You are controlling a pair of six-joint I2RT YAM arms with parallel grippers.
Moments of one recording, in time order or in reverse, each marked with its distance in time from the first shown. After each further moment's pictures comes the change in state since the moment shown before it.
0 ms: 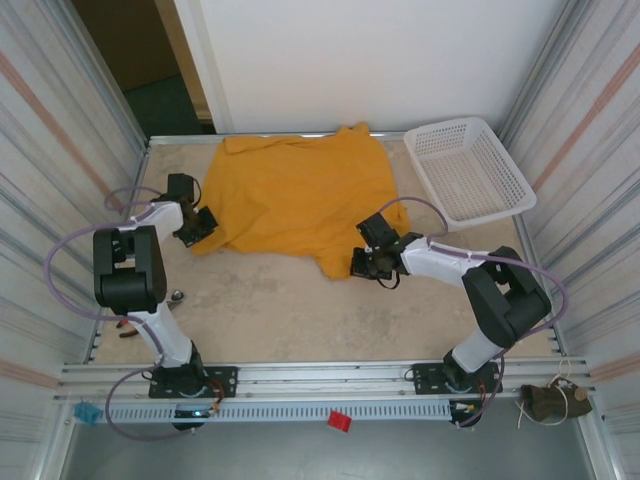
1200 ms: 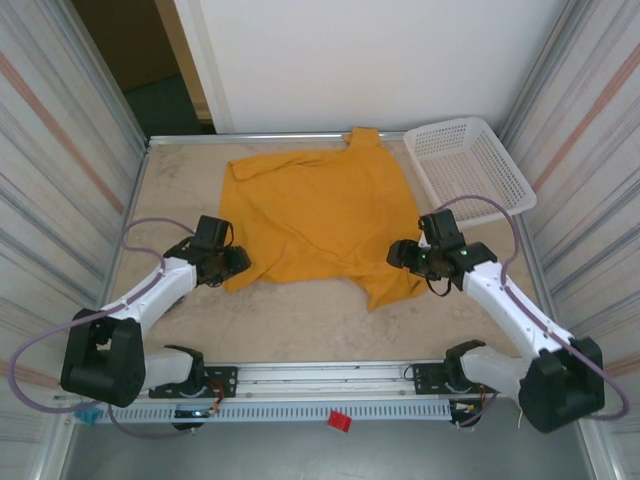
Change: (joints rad) left arm -0.349 -0.540 -0.450 -0.031 -0.082 -0.215; right arm -0.274 -0.531 -0.104 -0.304 -0.009 -0.089
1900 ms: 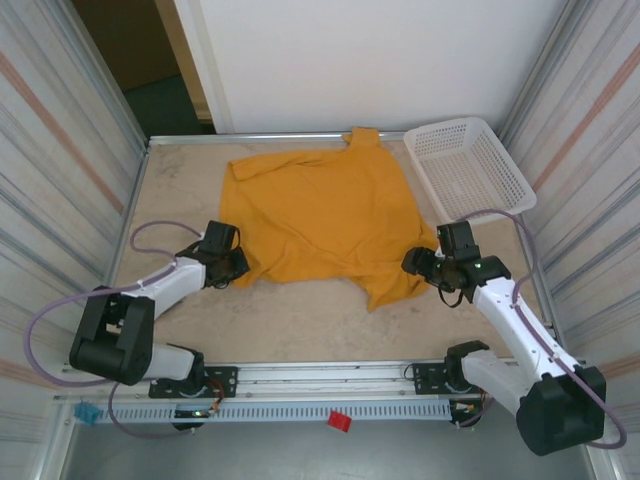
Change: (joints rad) left arm -0.005 0.101 -0.049 0.190 -0.020 0.019; right arm -0.113 -0.100 -0.065 -0.059 0.026 0.016
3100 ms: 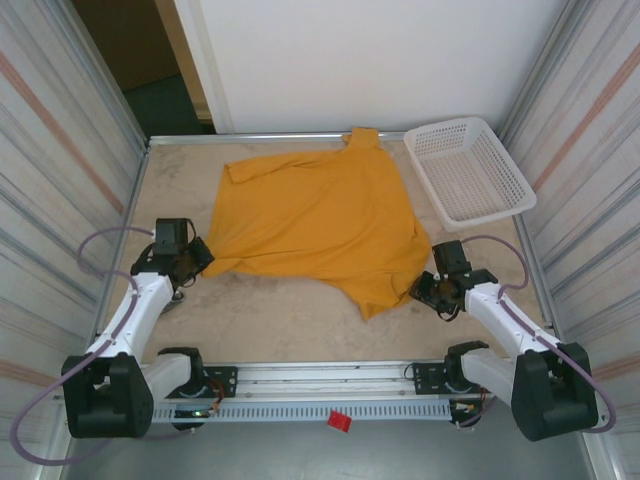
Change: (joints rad) left arm 0.274 -0.285 0.043 -0.204 0.031 0.061; right arm -0.026 0.089 -0.209 0.100 -0.010 0.037
